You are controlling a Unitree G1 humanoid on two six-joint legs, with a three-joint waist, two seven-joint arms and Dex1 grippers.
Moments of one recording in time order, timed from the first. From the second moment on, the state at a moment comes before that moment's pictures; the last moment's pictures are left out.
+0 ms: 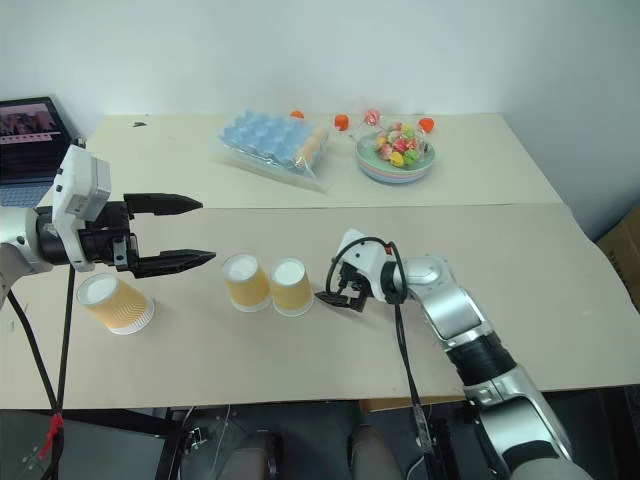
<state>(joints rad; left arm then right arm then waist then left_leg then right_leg) -0.49 1.01 0.21 -0.28 -0.67 0.66 -1.11 -0.58 -0.55 0.31 -0.02 0.12 0.46 0.92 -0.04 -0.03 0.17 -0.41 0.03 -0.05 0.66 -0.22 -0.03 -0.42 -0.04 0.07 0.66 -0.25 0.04</state>
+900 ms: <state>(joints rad) -0.18 1.03 0.58 -0.24 -0.71 0.71 -1.08 -0.71 -0.73 0.03 -0.33 0.74 0.94 0.90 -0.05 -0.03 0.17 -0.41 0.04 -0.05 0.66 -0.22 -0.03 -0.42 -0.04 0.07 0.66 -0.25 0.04</state>
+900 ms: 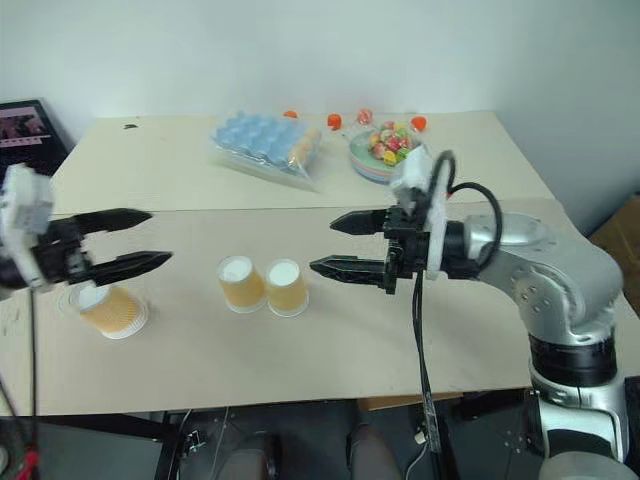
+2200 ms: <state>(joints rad) 0.15 0.58 0.64 -0.13 -0.50 0.28 -0.77 -0.80 -0.69 0.12 -0.20 0.58 0.83 1.03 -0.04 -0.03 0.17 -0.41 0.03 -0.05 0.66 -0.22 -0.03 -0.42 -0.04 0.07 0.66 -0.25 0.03</state>
